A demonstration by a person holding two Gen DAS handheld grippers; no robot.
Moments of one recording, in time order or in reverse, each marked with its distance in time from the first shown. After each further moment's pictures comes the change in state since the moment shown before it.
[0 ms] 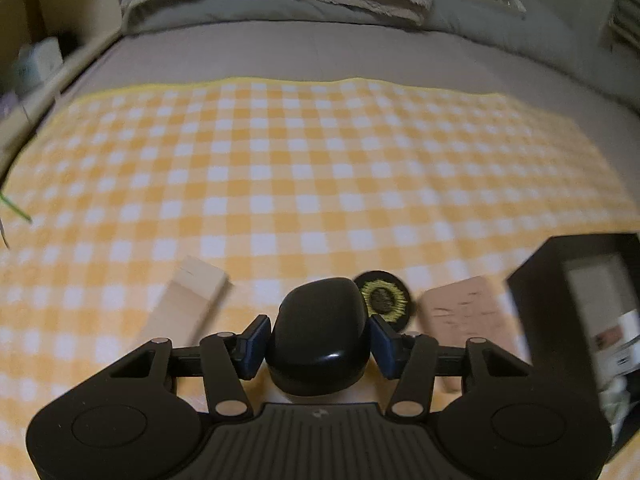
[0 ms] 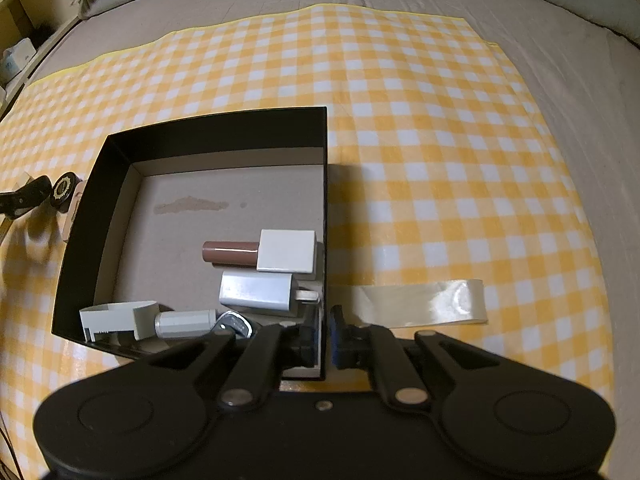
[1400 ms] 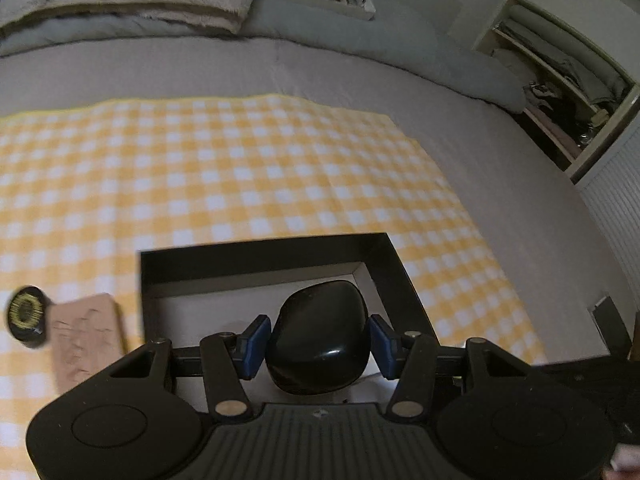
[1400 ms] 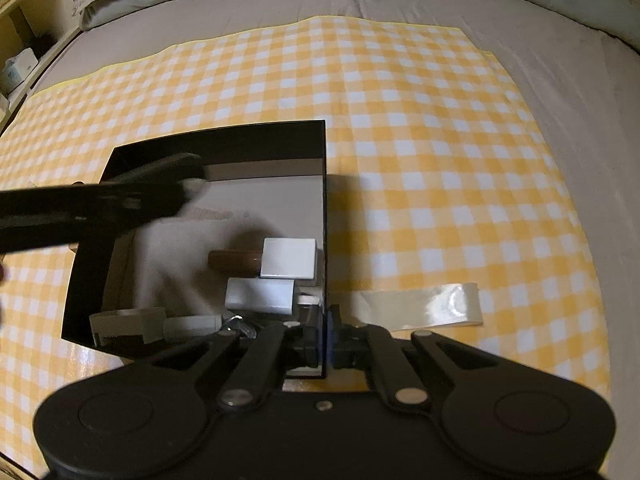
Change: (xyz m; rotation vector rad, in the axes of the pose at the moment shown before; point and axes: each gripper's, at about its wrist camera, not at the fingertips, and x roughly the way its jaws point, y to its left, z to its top) left arm -0.004 -0.239 -0.007 0.054 -0.040 -0.359; right arm -0.024 0.005 0.006 0.012 -0.021 0.006
